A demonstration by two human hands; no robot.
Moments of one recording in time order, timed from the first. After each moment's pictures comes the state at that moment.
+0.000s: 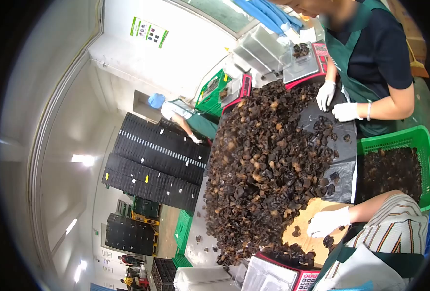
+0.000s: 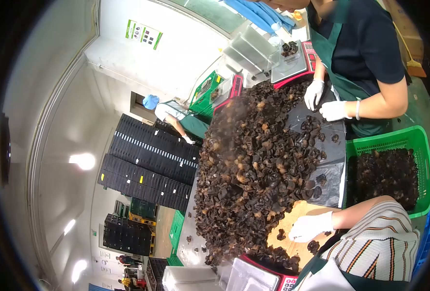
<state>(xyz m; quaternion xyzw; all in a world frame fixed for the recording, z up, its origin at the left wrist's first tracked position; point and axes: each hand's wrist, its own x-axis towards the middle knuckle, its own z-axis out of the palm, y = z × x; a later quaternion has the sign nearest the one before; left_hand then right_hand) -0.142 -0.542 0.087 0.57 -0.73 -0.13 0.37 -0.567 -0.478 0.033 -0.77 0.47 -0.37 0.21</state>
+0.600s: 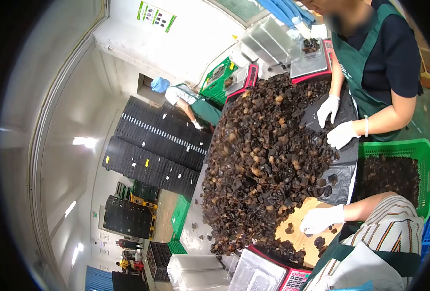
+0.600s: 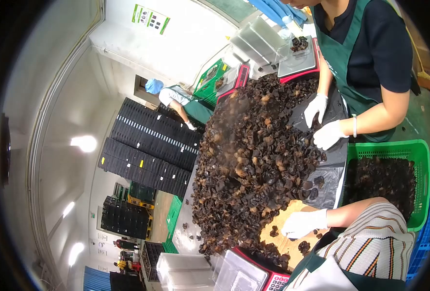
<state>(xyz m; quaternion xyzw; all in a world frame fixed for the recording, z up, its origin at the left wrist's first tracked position) -0.206 -0.507 0.078 0.57 -0.73 -0.23 0.30 -0.588 -0.485 0.036 -0.79 0.42 -0.39 0.24</state>
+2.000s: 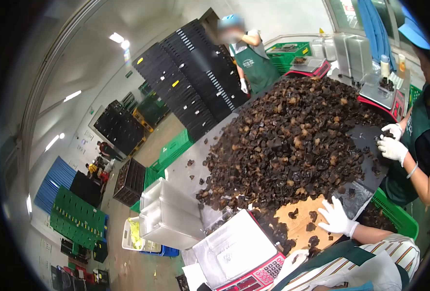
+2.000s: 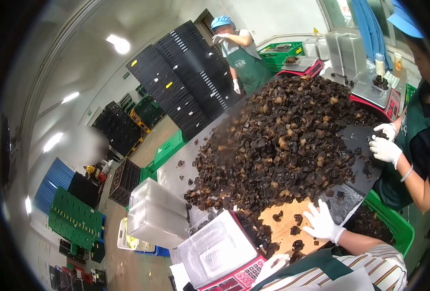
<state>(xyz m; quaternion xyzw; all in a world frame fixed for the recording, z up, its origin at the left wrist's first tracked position) -0.306 -0.441 0.034 0.39 -0.49 -0.76 0.14 -0.590 -0.452 -0.002 -0.73 0.67 -0.17 0.05</state>
